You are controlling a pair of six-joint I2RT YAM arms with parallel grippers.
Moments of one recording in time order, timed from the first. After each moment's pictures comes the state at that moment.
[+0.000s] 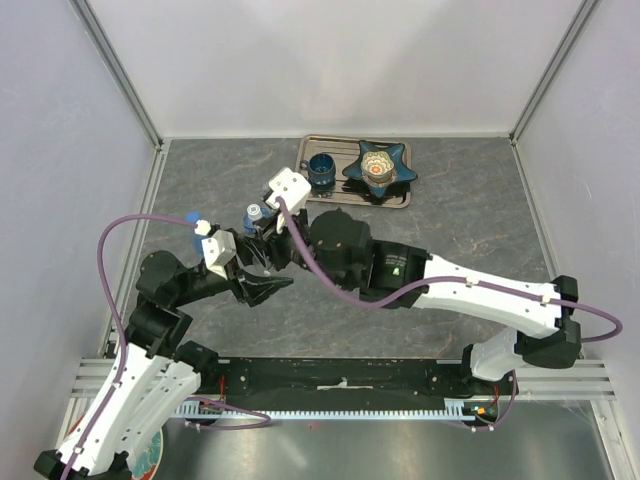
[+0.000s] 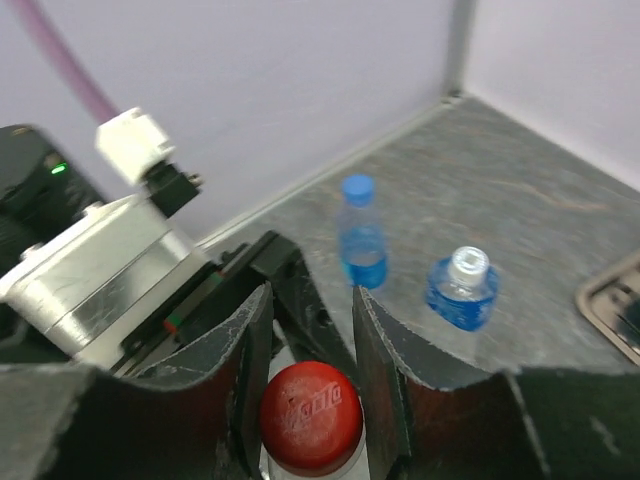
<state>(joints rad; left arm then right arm) -0.41 0.52 0.65 -0.04 0.82 -0.12 1.30 1.49 1.62 -0.20 0.25 0.16</state>
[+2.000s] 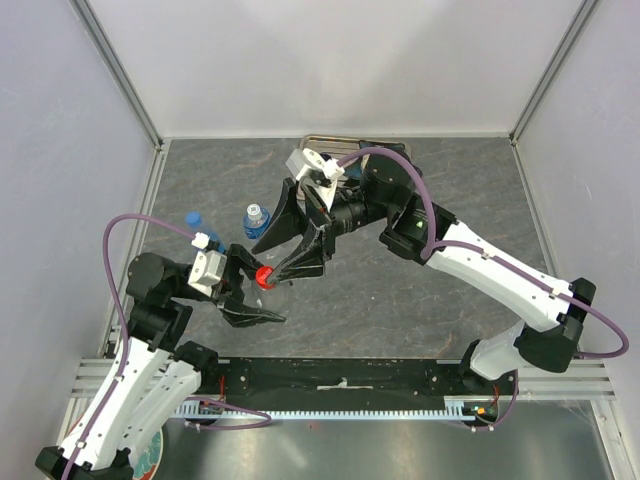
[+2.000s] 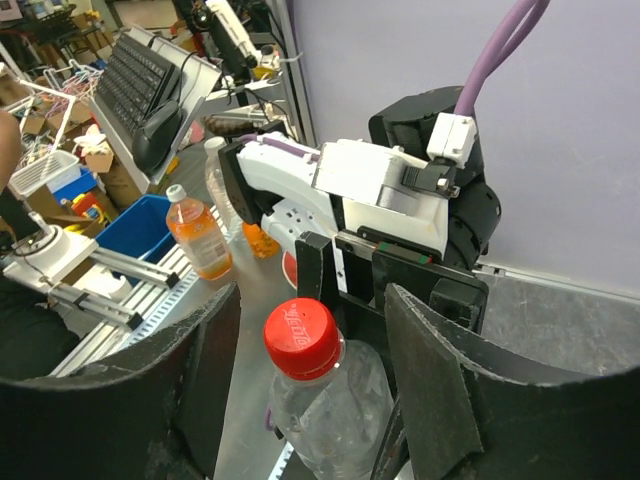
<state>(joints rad) -0.38 0.56 0.67 0.22 1.31 -0.28 0.99 1.47 1.62 0.05 -1.01 0.32</state>
